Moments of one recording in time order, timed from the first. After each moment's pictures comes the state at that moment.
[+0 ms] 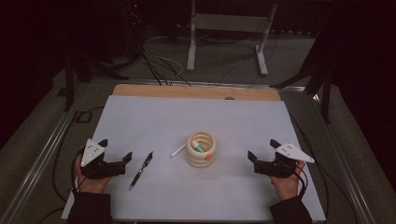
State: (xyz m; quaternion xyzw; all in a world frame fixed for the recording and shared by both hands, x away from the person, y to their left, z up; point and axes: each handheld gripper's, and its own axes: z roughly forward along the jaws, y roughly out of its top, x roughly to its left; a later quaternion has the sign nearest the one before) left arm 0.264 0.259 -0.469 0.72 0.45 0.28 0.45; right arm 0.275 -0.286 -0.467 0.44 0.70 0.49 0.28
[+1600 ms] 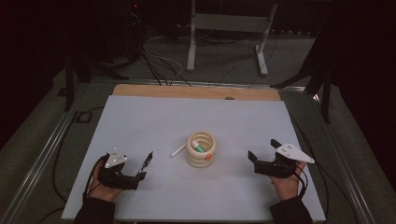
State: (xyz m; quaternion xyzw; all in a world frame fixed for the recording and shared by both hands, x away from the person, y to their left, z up) left arm 0.260 0.225 -0.500 0.82 0.42 0.16 0.37; right arm 0.273 -0.285 -0.466 0.44 0.70 0.48 0.29
